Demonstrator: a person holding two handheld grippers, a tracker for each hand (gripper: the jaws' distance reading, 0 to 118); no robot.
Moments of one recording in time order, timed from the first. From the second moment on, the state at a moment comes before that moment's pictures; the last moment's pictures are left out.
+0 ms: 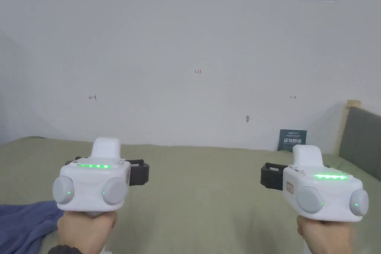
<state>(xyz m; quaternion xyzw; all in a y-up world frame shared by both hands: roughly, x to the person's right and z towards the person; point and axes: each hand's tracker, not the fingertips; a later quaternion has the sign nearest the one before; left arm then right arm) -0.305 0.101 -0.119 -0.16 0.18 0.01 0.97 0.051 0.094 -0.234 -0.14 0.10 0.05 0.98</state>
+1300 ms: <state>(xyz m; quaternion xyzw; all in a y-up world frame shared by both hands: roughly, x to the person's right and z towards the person) -0.503 0.037 0.097 -0.22 0.40 0.09 0.89 -0.279 0.014 -0.164 -0.22 0.42 0.11 0.87</state>
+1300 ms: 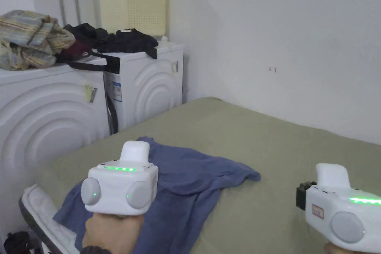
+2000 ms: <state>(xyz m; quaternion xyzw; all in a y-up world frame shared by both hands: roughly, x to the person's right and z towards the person) -0.571 0.014 0.032 -0.29 0.37 0.13 0.87 -0.347 -0.008 -0.178 -0.22 0.46 0.13 0.85</state>
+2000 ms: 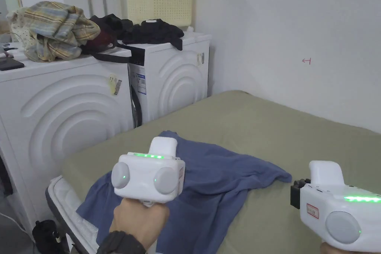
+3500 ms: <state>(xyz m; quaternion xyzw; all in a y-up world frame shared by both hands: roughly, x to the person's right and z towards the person) -0.669 -0.076 -0.254 -0.36 0.25 0.19 0.88 -0.262 -0.059 -0.270 -0.29 0.48 0.08 0.82</state>
